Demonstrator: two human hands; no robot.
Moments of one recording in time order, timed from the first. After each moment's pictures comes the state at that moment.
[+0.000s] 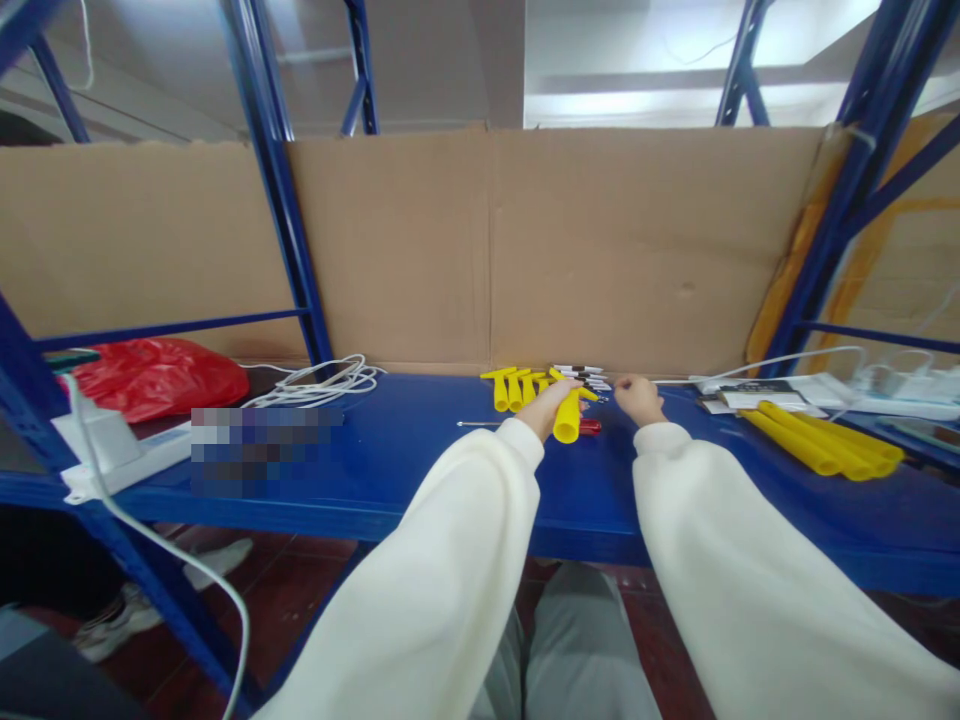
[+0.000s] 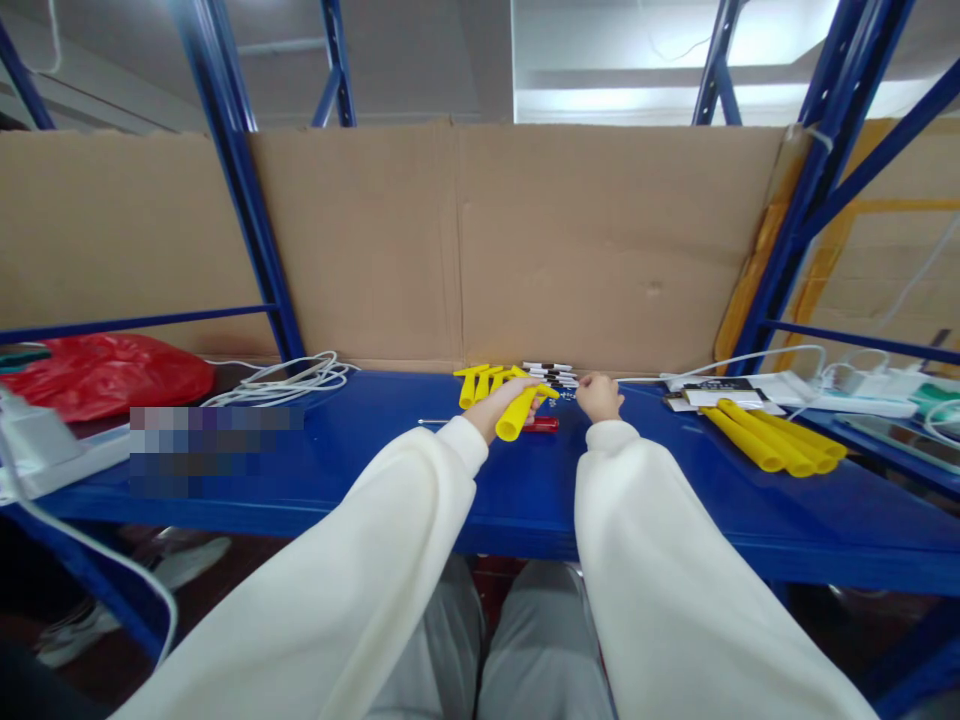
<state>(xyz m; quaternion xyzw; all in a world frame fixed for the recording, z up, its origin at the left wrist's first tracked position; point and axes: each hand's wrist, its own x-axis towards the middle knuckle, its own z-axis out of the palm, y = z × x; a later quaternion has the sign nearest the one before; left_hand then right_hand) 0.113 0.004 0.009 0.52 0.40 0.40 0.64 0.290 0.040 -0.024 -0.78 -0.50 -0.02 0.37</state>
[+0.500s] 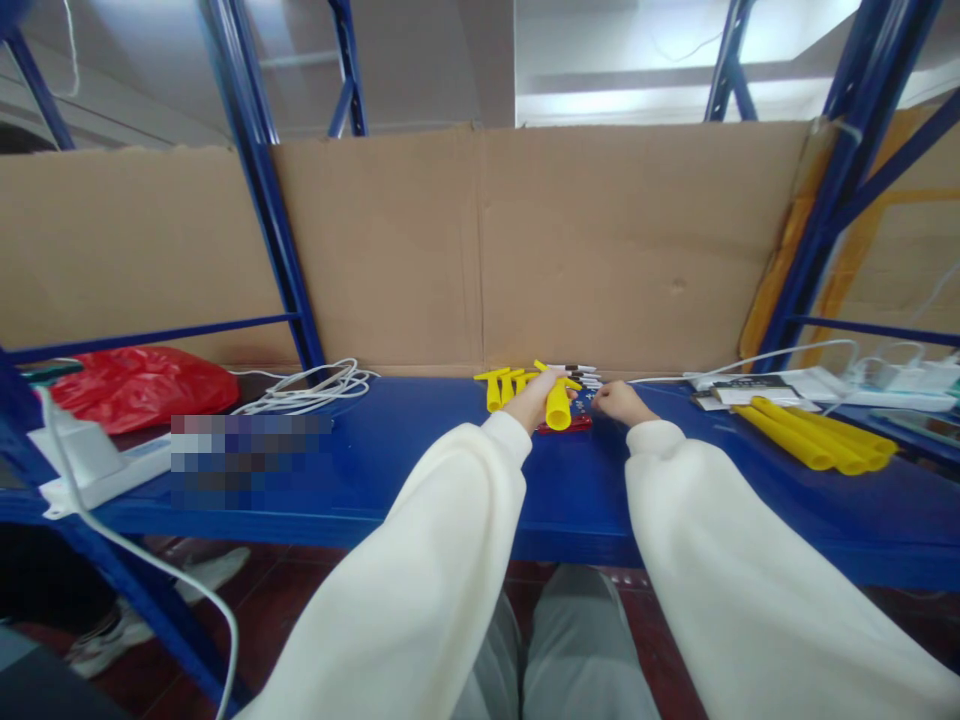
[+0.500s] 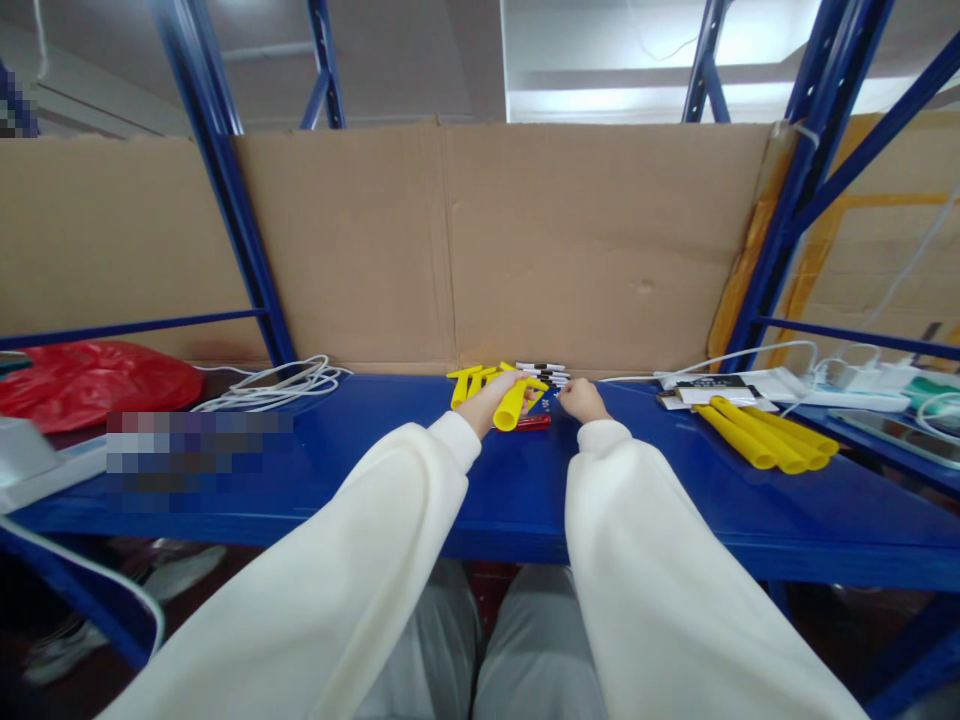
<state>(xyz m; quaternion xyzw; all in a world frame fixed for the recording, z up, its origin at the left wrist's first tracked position) 0.119 0.014 0.016 0.47 0.40 0.41 0.67 0.291 0.044 -0.023 -0.73 -0.61 0.04 0.30</state>
